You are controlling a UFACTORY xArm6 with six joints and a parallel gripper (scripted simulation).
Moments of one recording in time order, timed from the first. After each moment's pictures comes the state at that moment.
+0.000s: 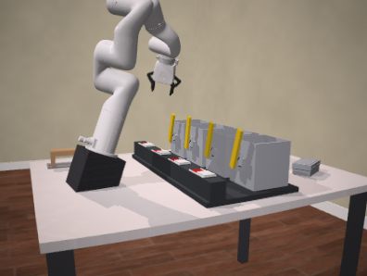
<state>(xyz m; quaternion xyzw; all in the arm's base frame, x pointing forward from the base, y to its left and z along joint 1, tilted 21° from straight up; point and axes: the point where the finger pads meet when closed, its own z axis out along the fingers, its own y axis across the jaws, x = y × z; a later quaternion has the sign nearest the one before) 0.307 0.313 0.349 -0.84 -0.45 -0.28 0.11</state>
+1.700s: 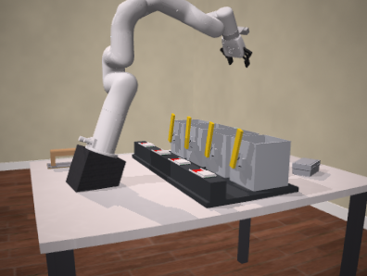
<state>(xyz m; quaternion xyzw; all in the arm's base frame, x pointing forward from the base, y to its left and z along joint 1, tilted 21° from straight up) 0.524 0.067 0.574 -0.85 -0.16 -0.48 0.10</state>
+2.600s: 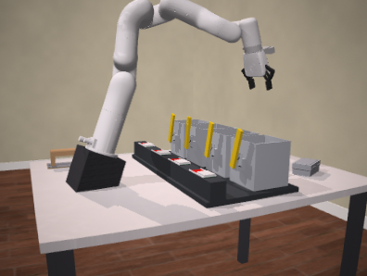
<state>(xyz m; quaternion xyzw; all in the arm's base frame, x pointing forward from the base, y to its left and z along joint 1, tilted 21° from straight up) 0.516 -0.141 0.454 -0.94 -0.08 -0.34 0.01</state>
